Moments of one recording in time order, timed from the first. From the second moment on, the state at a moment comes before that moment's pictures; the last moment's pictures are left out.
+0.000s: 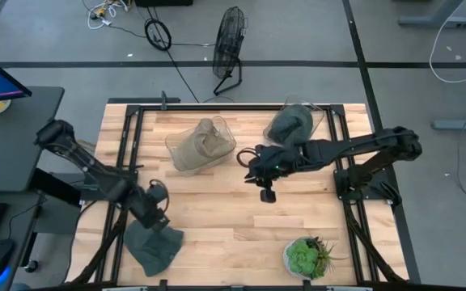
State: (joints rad) left arm -0.68 1.14 0.75 -0.86 -0.11 -1.45; right arm 0.10 1.48 1.23 -0.50 0.01 0.03
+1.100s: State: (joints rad) left arm -0.89 1.35 0.73 -0.67 -0.05 -1.54; right arm 0.08 1.60 1.21 -0.26 -0.03 -0.30
